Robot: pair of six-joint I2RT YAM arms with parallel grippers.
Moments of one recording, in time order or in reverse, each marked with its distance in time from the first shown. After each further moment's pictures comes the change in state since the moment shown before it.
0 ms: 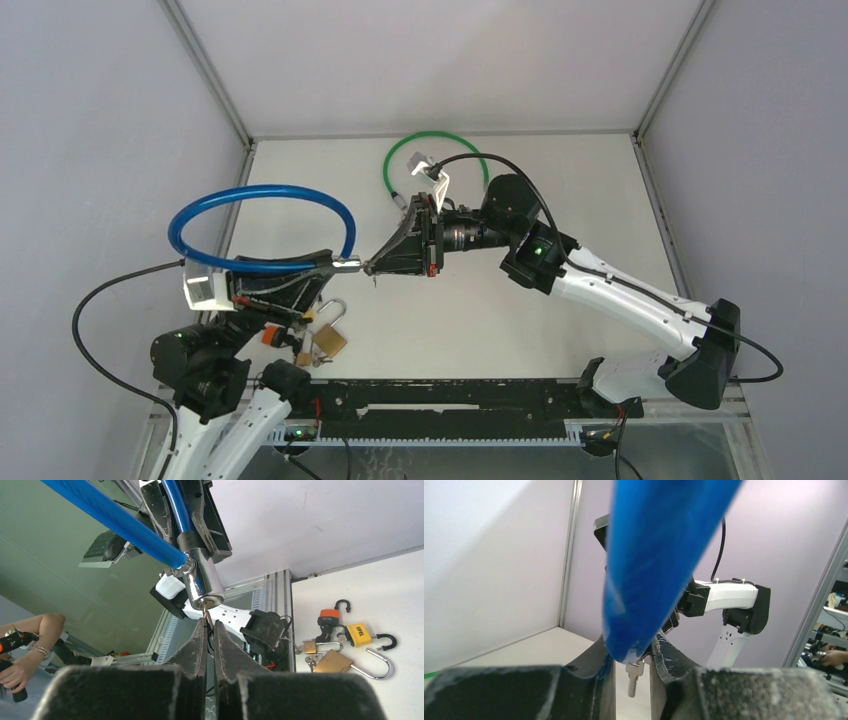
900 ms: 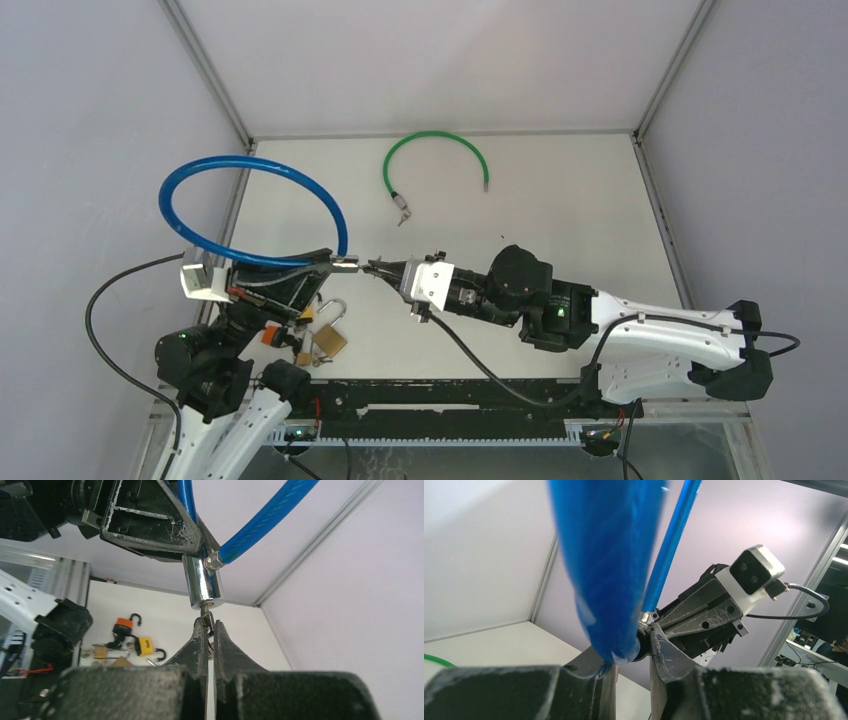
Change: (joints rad) left arm 0.001 -0.013 -0.032 0.013 -0.070 -0.208; right arm 0.410 -0.151 -0.064 -0.116 0.788 -1.143
